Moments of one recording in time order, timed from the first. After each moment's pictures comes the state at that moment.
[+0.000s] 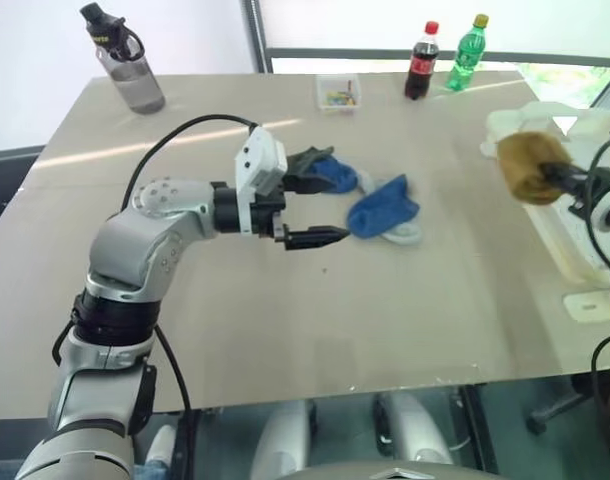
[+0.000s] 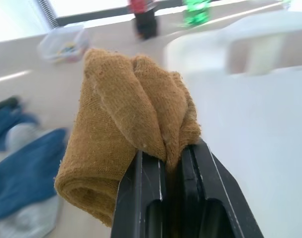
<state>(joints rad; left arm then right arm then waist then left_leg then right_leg) -0.69 0.67 -0.06 -0.21 -0.55 0.67 -1.08 -0.57 -0.76 -0.53 -0.03 0.61 1.04 0.31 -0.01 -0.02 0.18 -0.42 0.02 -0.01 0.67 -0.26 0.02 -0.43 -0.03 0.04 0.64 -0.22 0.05</state>
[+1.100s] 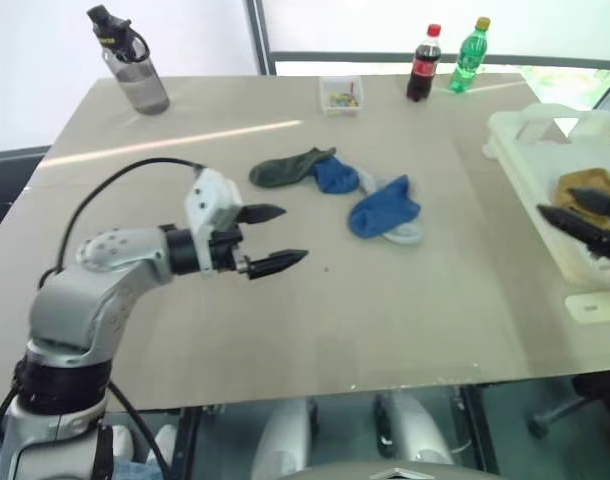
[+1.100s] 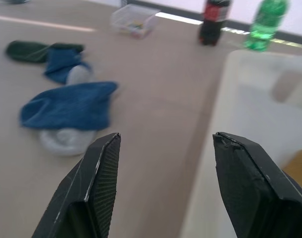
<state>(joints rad) -0.28 0.78 0.22 -0.48 -0.63 0.75 -0.90 -0.07 -0.86 -0.55 -0.32 0.68 0.75 0.84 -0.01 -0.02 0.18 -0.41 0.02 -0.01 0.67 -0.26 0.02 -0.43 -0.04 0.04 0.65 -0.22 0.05</state>
